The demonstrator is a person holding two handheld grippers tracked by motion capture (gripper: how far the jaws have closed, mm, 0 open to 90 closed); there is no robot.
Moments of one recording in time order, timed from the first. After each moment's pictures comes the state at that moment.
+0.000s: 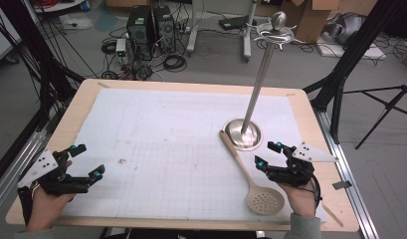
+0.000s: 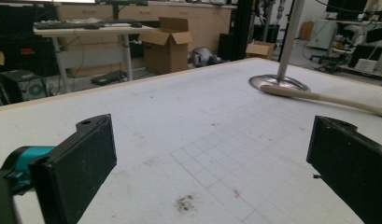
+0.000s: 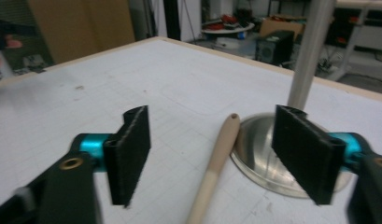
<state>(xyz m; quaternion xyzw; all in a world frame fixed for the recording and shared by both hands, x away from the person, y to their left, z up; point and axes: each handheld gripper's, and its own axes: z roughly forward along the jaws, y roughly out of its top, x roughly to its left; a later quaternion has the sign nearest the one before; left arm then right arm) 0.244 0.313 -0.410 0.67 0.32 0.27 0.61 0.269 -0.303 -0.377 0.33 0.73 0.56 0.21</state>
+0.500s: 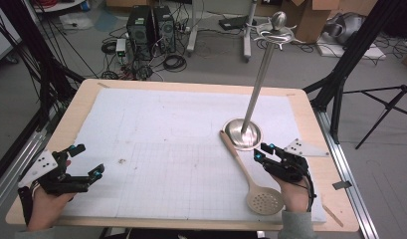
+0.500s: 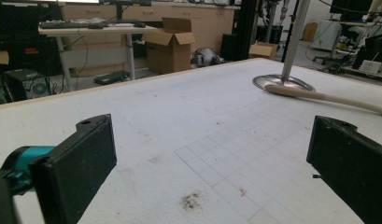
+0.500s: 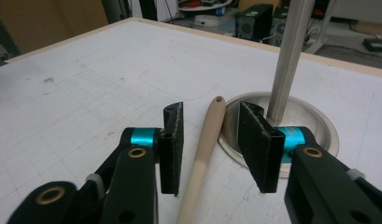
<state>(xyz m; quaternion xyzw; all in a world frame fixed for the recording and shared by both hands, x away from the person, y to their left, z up) 0.245 0.315 -0.414 0.67 0.33 0.27 0.61 0.276 -0.290 -0.377 0.38 0.73 0.52 0.21</state>
